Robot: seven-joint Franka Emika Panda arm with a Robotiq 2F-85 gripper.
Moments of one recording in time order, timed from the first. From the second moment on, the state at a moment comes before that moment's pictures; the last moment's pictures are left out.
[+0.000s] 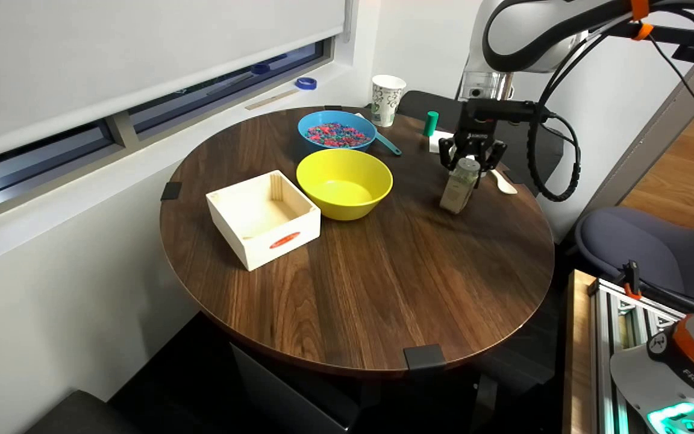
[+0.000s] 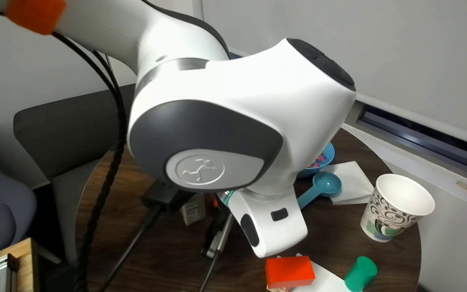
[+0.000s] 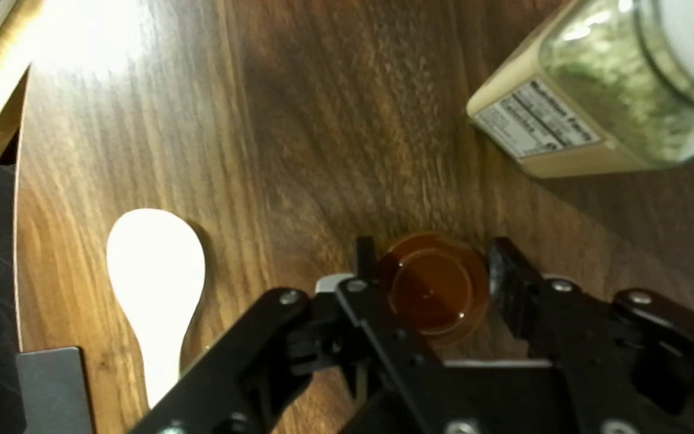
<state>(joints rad) -0.19 0.03 -0.12 -2.17 0.17 1.96 0.57</state>
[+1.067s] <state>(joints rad) -0.16 -0.07 -0.11 -2.17 0.08 1.96 0.56</state>
